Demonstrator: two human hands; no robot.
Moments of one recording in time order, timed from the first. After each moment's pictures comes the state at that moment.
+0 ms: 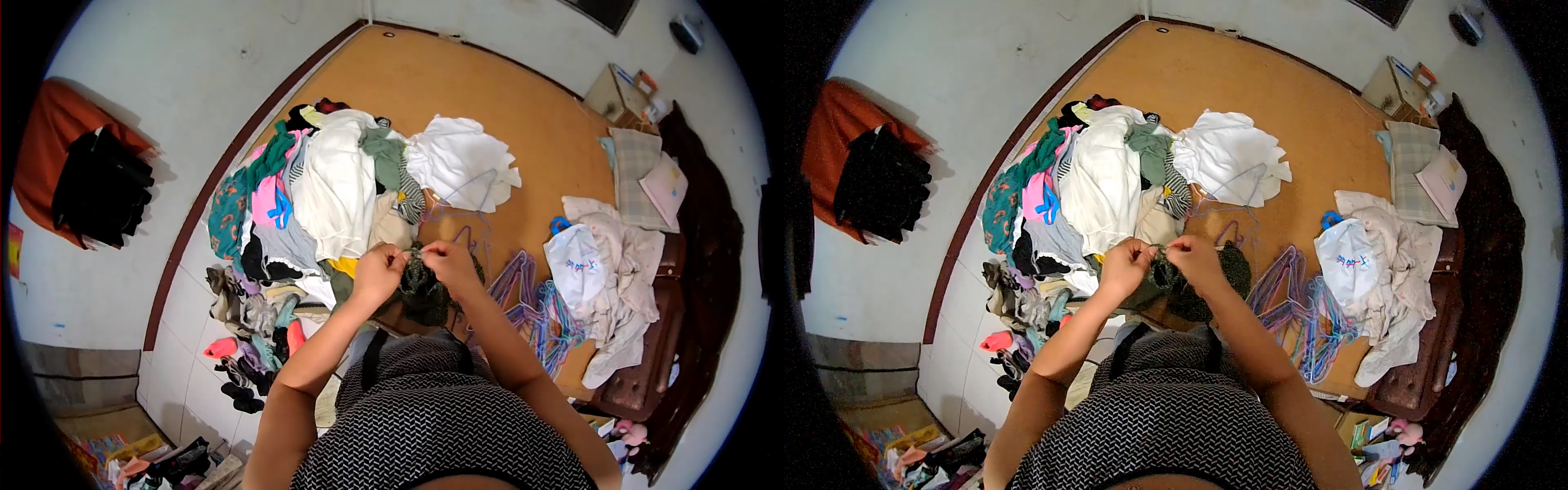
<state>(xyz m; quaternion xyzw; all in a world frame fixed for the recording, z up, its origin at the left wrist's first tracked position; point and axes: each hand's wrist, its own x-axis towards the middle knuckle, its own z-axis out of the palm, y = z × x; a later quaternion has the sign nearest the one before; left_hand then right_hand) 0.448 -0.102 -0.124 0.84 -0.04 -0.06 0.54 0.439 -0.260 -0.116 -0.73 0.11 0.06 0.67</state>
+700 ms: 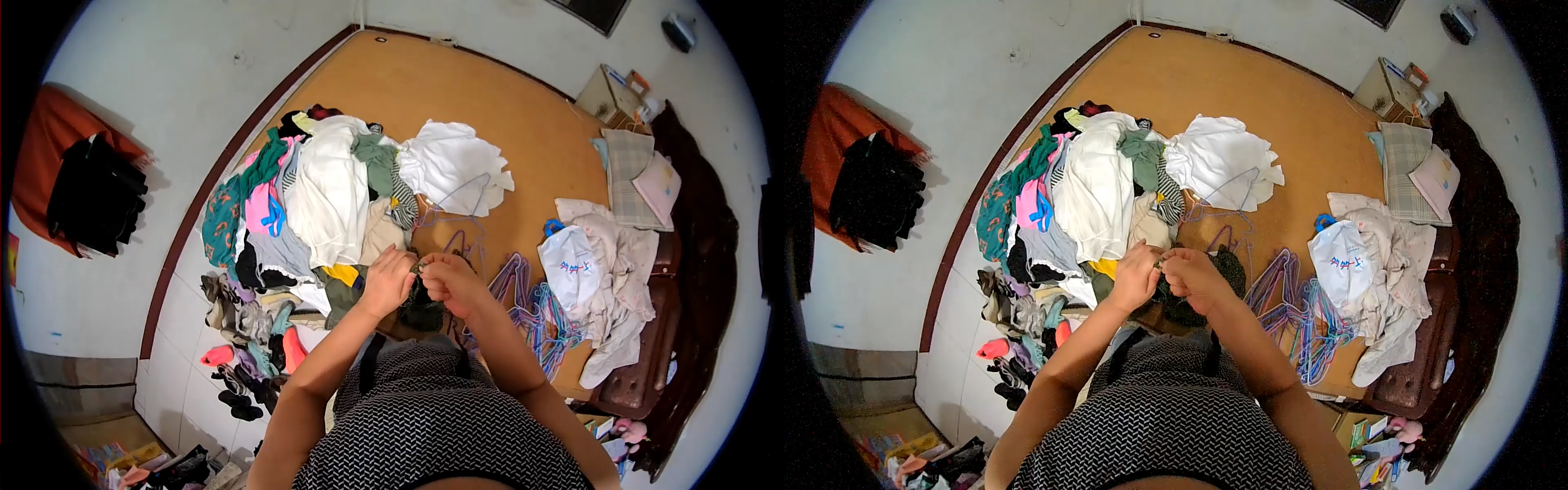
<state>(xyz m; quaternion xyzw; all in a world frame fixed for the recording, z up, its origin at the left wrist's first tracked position) 0.453 -0.115 -0.136 0.83 -0.35 0.19 0.38 0.425 -0.274 -0.067 -0.46 0.14 0.26 0.84</state>
